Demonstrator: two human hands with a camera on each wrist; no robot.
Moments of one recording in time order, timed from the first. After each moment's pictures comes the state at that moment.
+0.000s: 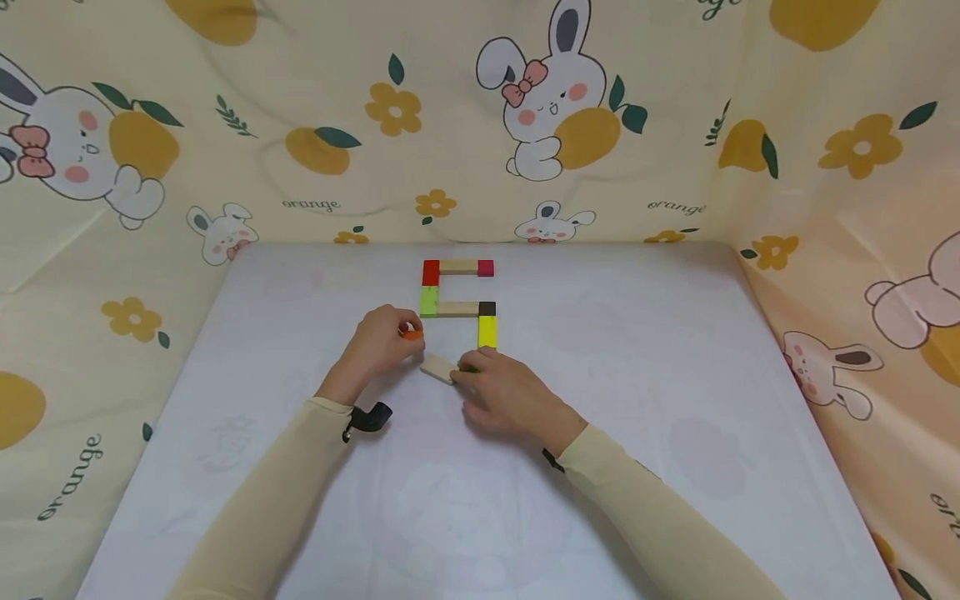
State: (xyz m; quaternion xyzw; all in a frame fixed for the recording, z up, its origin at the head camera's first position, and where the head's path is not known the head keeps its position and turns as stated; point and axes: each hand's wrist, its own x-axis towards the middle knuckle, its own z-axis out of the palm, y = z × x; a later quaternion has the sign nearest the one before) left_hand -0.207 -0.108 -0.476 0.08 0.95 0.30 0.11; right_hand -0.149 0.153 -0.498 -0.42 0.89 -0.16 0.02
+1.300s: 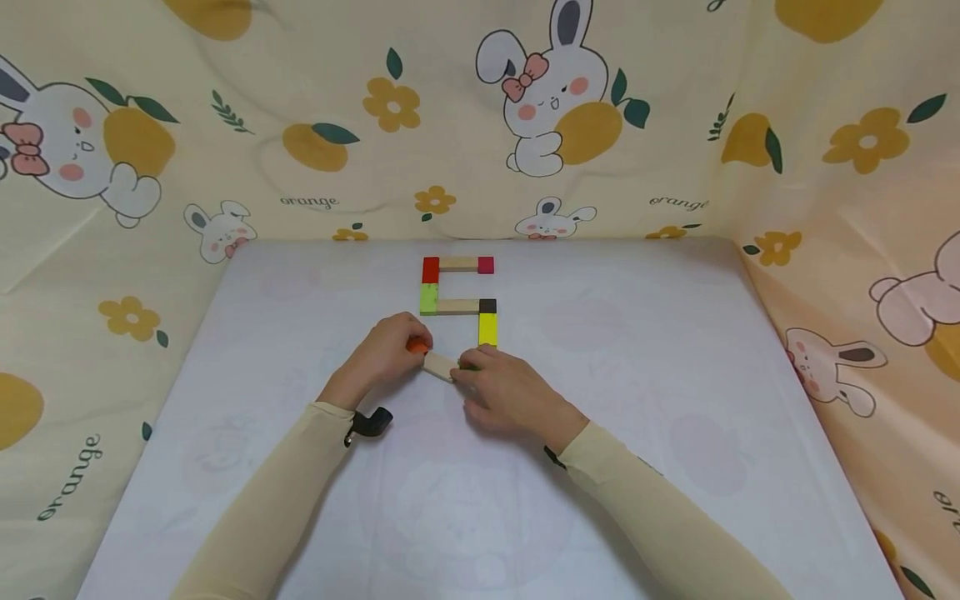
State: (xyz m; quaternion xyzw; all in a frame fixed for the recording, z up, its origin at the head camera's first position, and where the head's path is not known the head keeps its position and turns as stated) left_hand -0.202 -0.106 -0.492 0.17 0.93 0.29 0.12; right_hand -0.150 0.151 -0.494 -0.43 0.89 -0.16 0.01
